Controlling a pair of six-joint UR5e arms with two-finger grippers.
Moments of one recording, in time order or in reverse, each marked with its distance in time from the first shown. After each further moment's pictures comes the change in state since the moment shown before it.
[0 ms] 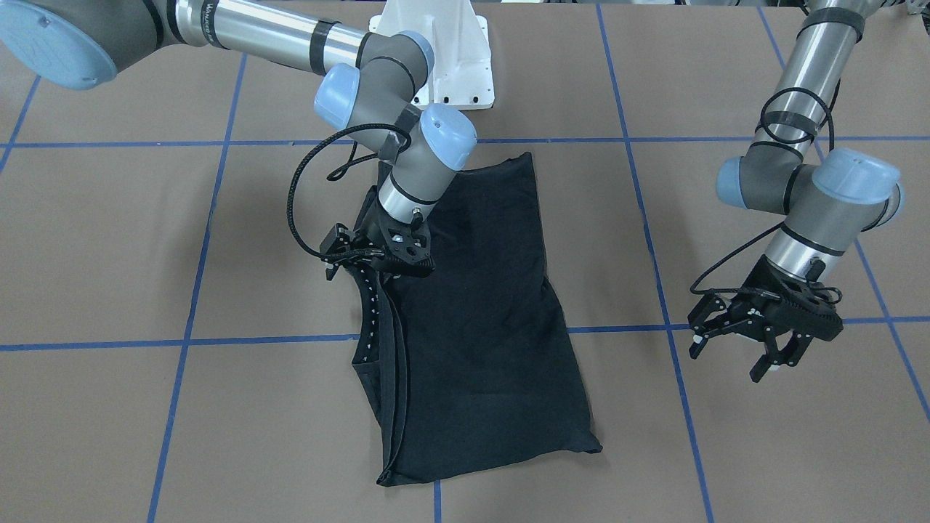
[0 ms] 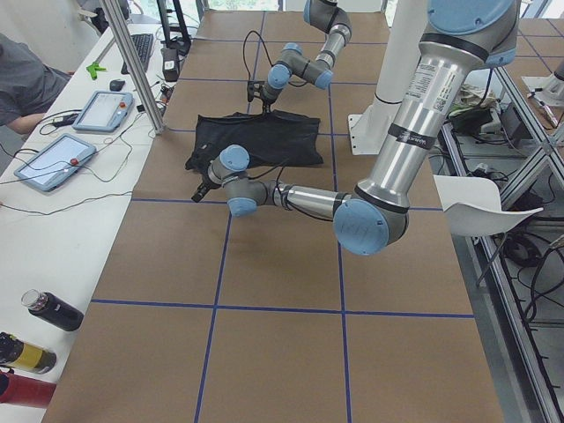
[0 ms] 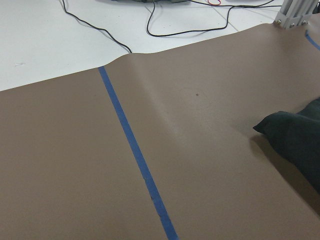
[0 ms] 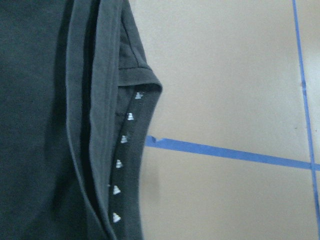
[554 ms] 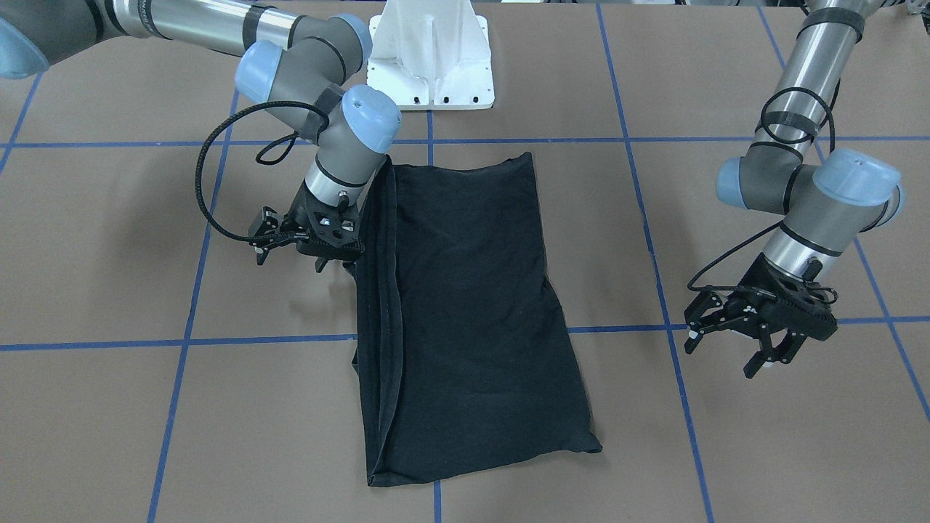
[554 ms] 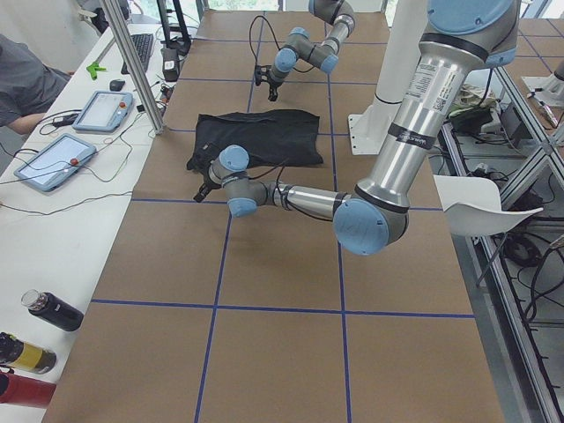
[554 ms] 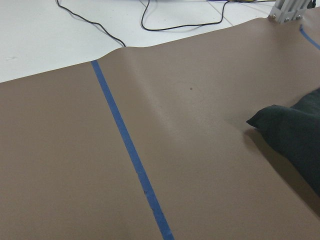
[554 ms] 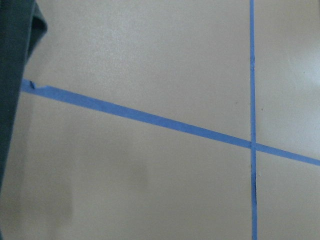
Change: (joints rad) left arm 0.000 0.000 0.003 0.001 -0.039 0.001; right arm 0.015 -0.206 0.254 -0.049 -0.005 -0.051
